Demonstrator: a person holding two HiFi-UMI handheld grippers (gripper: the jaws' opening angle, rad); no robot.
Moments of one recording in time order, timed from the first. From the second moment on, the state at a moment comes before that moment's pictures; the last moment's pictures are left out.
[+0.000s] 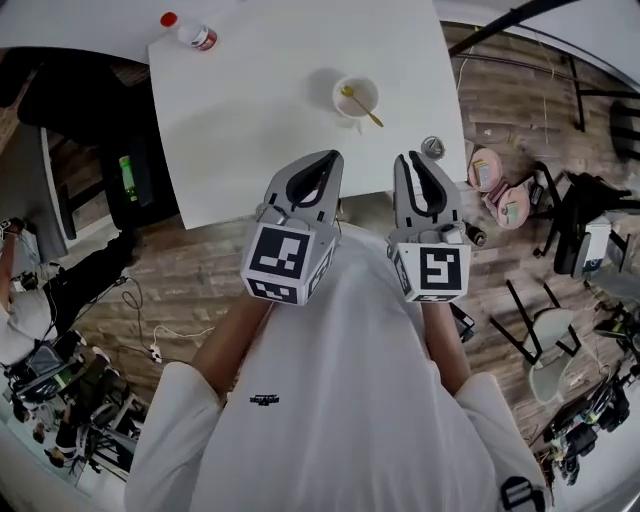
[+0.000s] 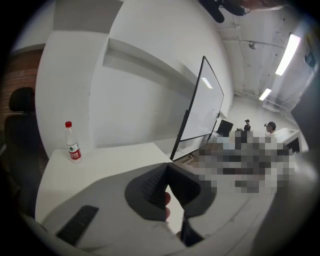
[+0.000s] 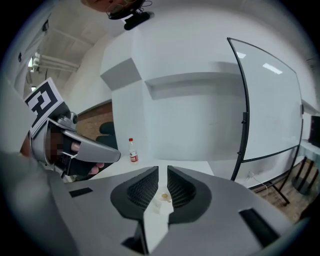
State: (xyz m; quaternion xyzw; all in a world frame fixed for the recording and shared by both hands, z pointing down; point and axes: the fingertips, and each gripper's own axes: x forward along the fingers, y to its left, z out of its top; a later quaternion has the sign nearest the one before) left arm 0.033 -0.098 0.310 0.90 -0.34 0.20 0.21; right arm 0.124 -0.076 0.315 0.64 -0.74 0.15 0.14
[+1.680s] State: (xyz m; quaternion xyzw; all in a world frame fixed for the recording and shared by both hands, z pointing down) left arm 0.021 -0.117 0.466 0.79 -0.45 0.24 0.33; right arm 0.107 -0.153 0.506 0.55 -0.77 0.20 0.26
